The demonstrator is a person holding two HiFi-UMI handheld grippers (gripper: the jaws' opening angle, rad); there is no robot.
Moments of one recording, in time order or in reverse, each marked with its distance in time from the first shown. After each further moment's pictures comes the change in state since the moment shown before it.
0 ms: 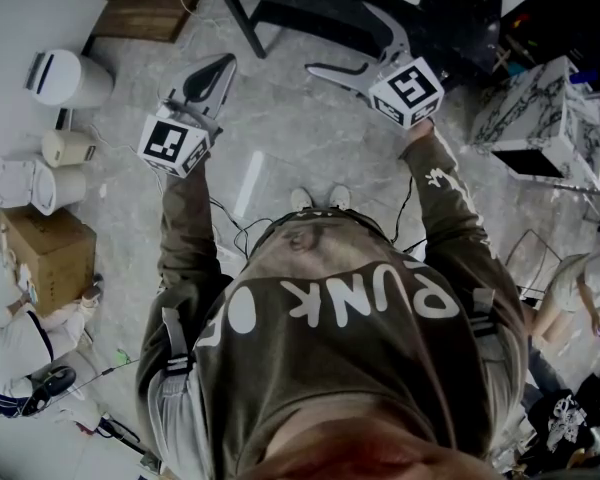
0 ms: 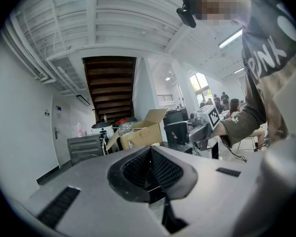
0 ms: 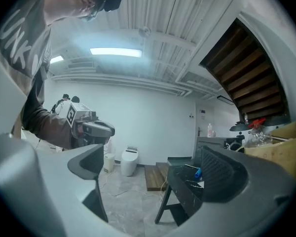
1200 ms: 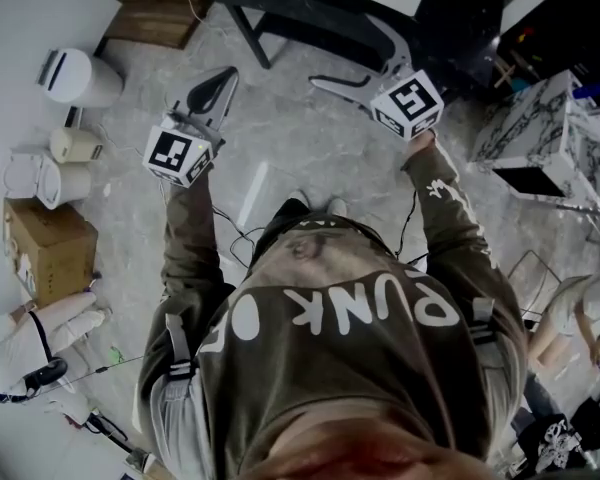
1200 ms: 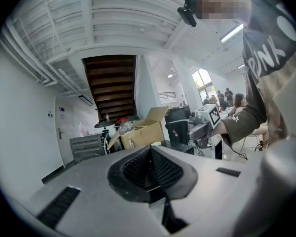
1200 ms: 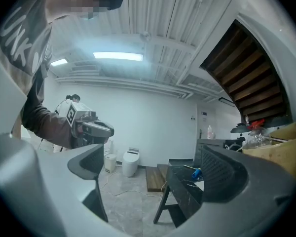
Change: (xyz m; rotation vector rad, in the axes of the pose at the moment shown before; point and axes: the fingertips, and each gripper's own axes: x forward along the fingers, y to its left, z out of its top) left arm 0.020 -0.036 0.005 0.026 0.030 0.043; right arm -0.042 -0.018 -0.004 -0.013 -0.029 0.022
